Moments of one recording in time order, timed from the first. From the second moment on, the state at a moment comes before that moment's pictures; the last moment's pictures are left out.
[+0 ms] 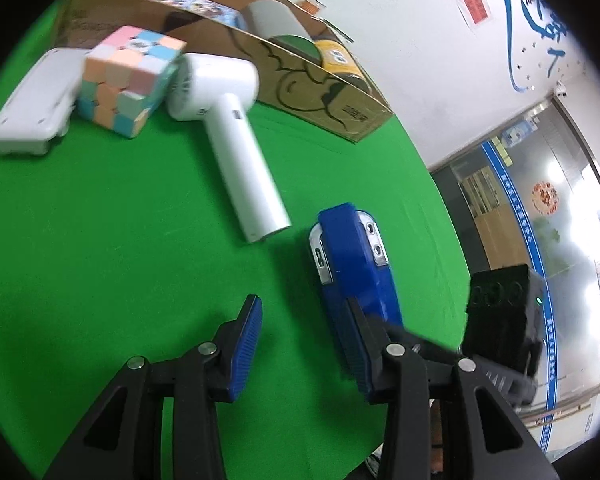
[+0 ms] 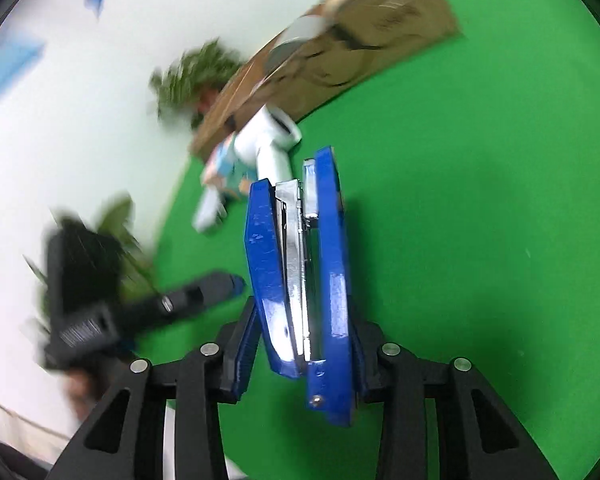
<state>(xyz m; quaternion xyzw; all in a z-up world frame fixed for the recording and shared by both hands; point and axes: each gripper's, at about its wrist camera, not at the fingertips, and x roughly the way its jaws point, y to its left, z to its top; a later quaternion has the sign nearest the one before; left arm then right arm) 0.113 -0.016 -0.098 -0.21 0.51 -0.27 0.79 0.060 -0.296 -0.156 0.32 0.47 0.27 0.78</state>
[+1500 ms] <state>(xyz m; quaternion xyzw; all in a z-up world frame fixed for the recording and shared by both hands) 0.135 -0.079 -0.075 -0.21 0.50 -0.35 0.76 0.016 -0.252 -0.095 0.13 0.37 0.18 0.90</state>
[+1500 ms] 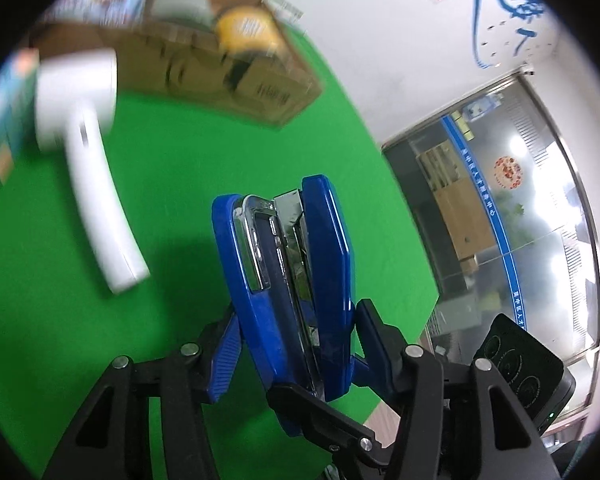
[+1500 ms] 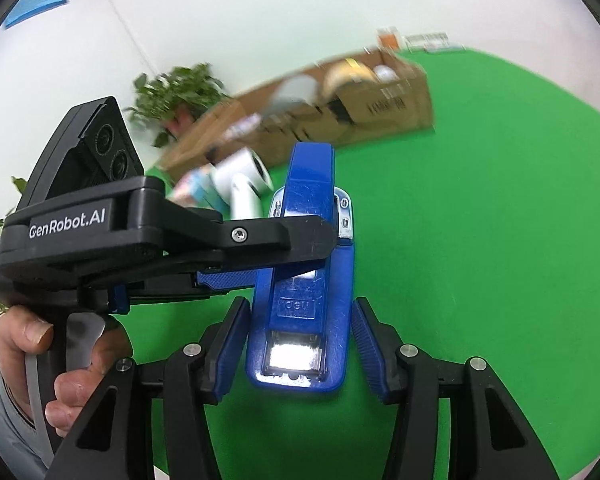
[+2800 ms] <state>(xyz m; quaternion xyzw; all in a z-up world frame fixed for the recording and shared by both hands) 0.355 0.060 -0.005 -0.22 0.50 -0.27 0.79 0.325 -0.093 -0.025 0.15 0.43 0.26 0.85</state>
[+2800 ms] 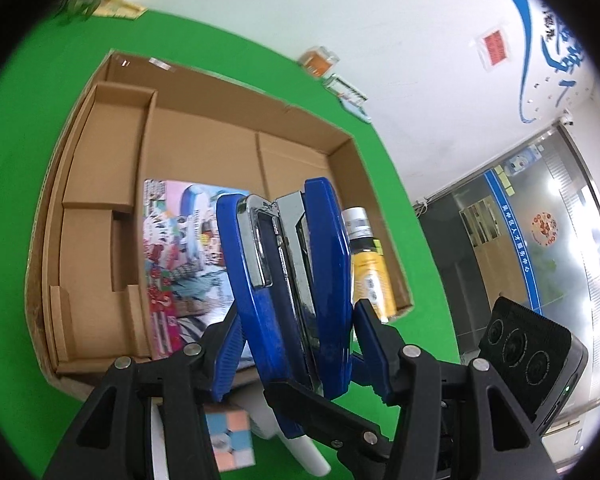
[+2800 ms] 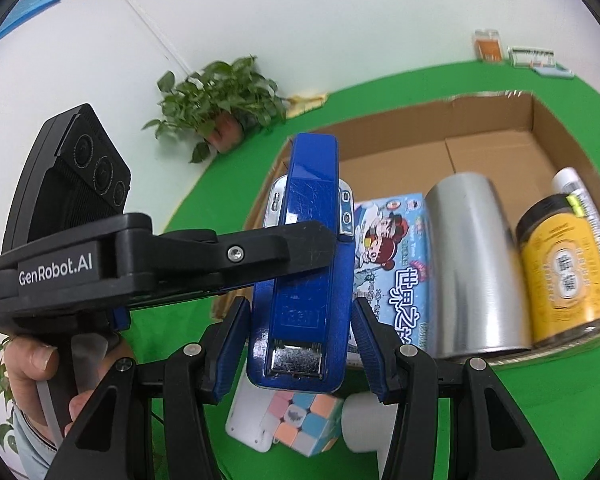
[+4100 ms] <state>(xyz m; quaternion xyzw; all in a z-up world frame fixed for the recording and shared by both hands) 0.330 0.104 0.018 -0.16 0.39 -0.17 0.89 0.381 -0.048 -0.097 0.10 0.49 0.25 0.83</state>
